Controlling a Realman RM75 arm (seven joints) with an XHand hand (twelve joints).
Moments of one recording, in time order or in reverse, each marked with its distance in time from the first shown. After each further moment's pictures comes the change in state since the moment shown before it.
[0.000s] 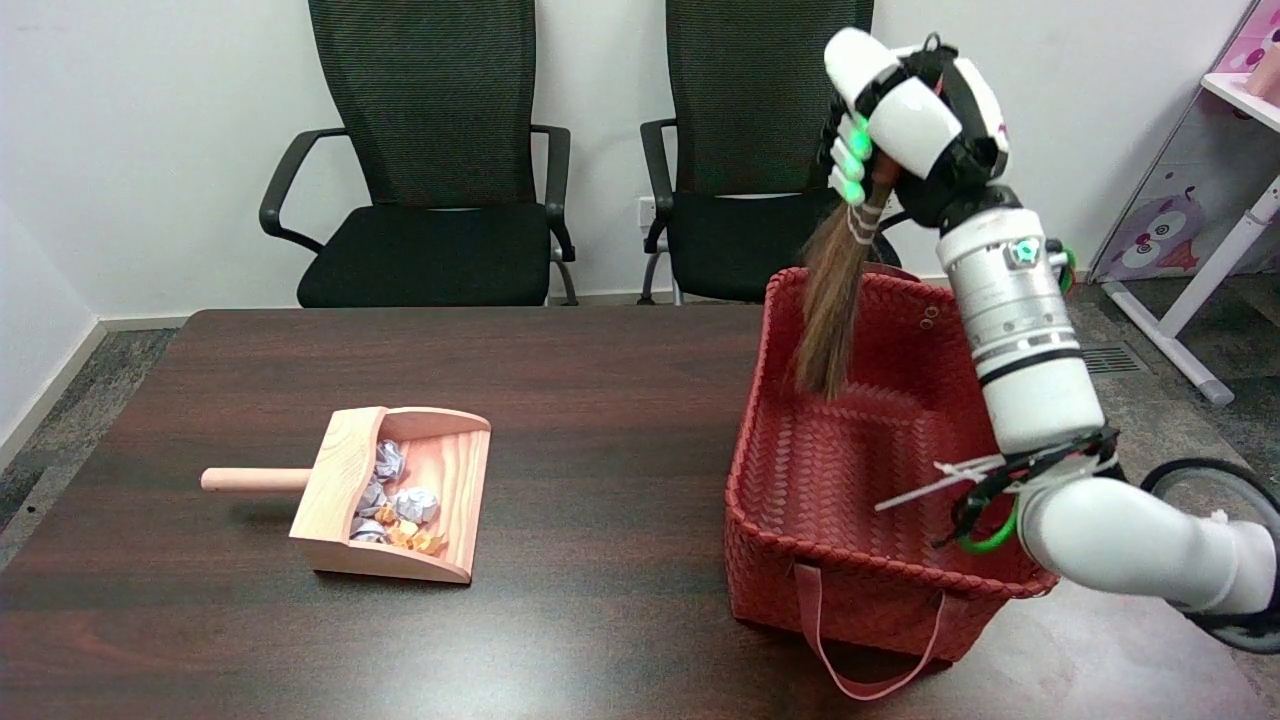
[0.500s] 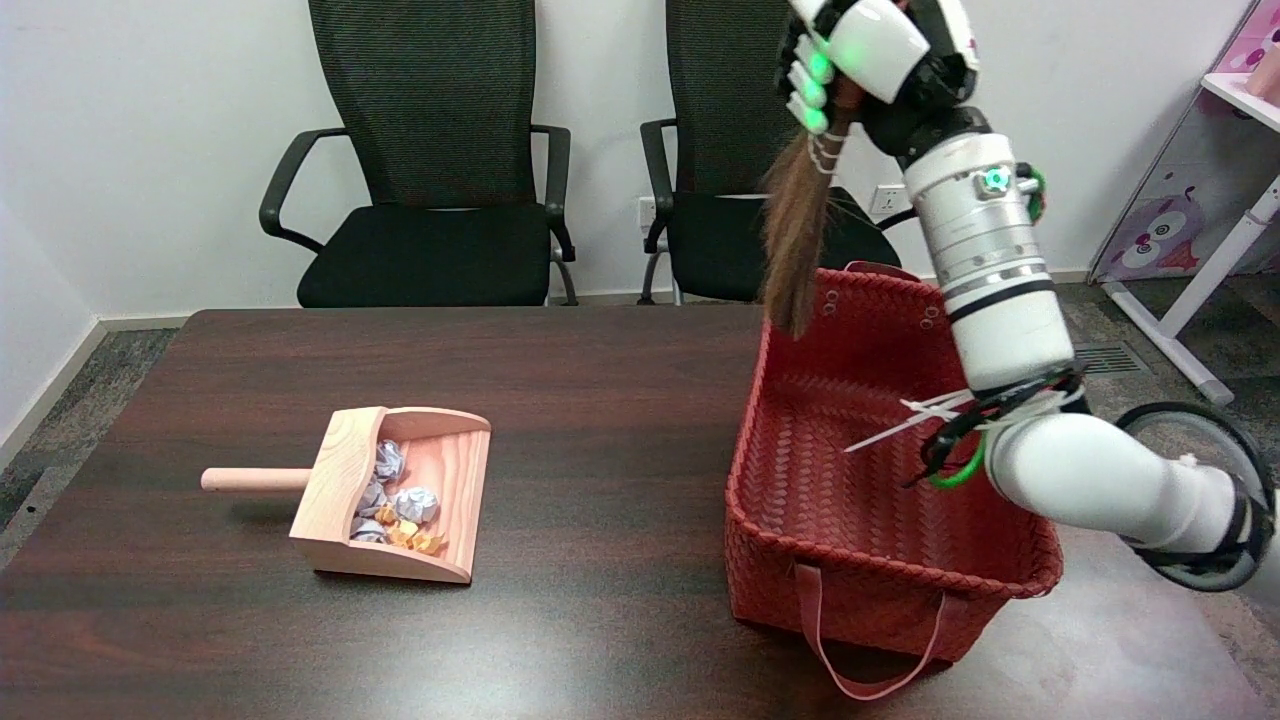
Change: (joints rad) arm 0.164 -0.062 0.016 0.024 -0.011 -0.143 -0.037
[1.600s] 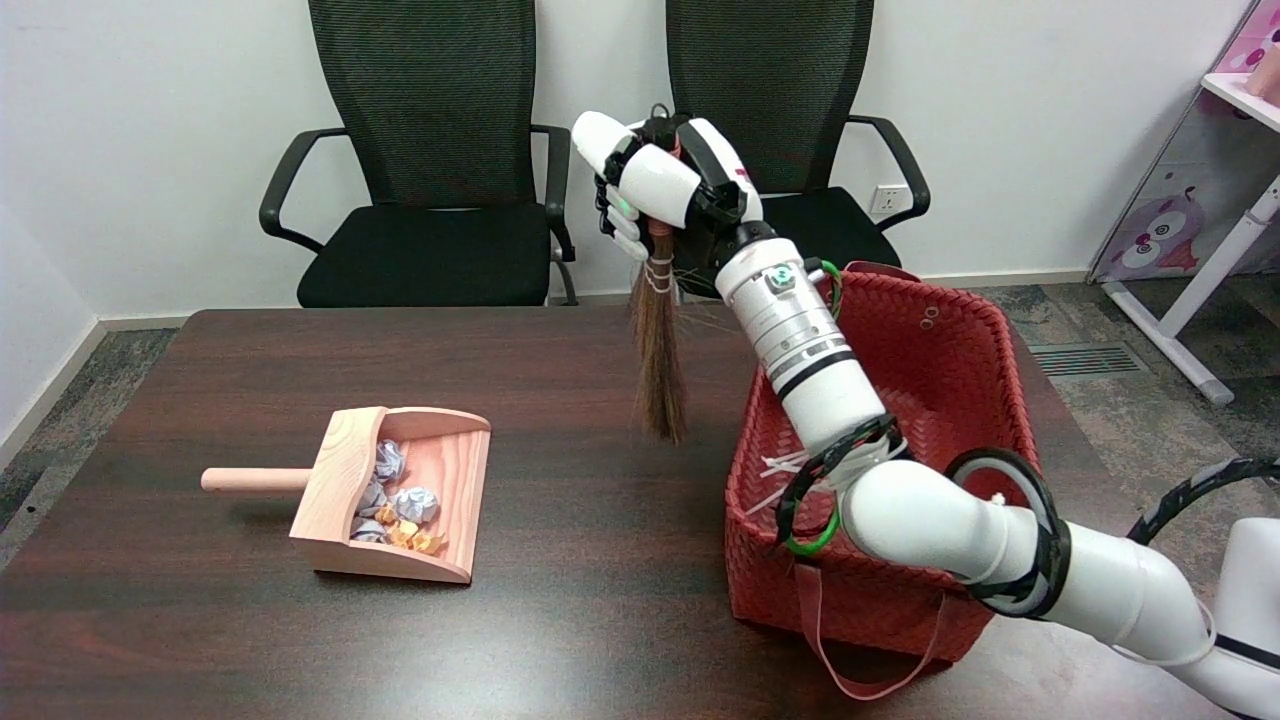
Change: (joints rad) arm 0.100 -0.324 -0.190 0.251 -0.010 -0.156 -0.051
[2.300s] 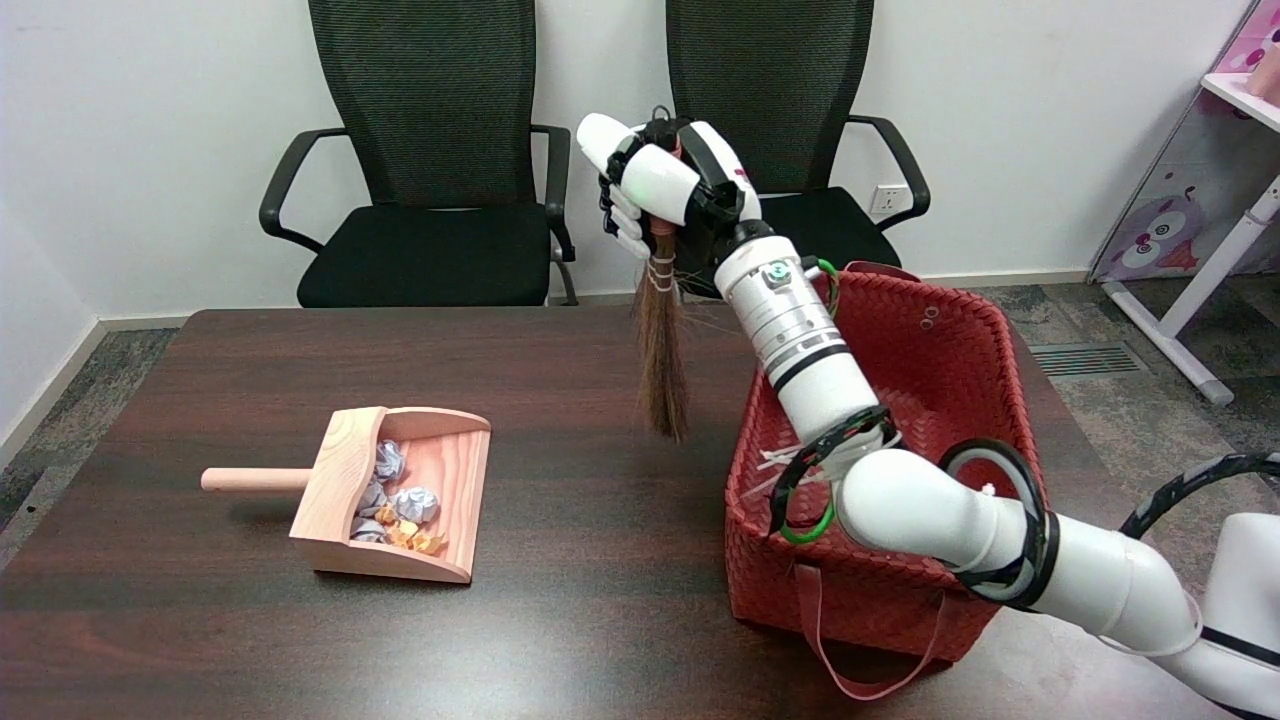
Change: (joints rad) arm 0.018 -0.013 0.007 0.044 0.027 -0.010 -0.001
